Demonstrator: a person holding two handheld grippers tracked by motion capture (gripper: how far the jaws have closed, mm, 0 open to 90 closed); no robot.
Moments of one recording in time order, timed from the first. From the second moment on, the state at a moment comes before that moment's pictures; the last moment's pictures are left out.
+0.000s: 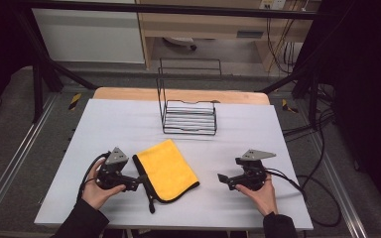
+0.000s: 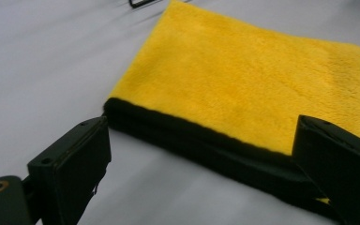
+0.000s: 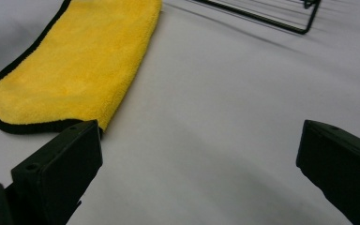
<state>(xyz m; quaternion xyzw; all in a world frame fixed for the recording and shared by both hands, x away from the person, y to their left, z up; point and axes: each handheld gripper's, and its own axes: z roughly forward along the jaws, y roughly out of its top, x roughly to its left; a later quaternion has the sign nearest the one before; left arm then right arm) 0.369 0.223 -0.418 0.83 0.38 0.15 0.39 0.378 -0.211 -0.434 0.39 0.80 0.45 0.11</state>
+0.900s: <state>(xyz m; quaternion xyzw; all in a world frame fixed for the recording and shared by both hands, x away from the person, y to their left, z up) 0.374 0.260 -0.429 0.80 0.42 0.17 0.39 0.397 -0.105 -0.449 0.35 0.85 0.39 0.03</state>
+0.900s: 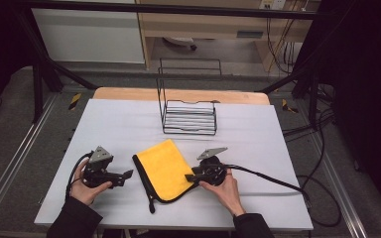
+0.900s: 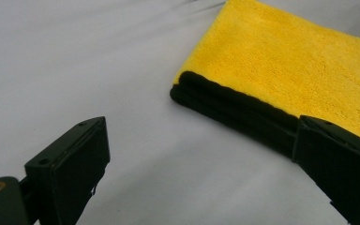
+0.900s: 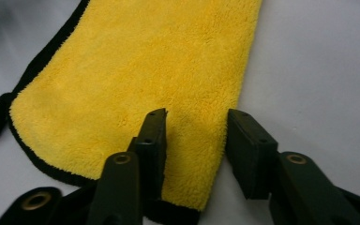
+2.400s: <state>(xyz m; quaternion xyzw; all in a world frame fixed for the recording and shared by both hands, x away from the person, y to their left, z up) 0.371 0.251 -0.431 0.80 0.41 0.16 0.40 0.385 -0.142 -0.424 0.39 0.81 0.42 0.08</state>
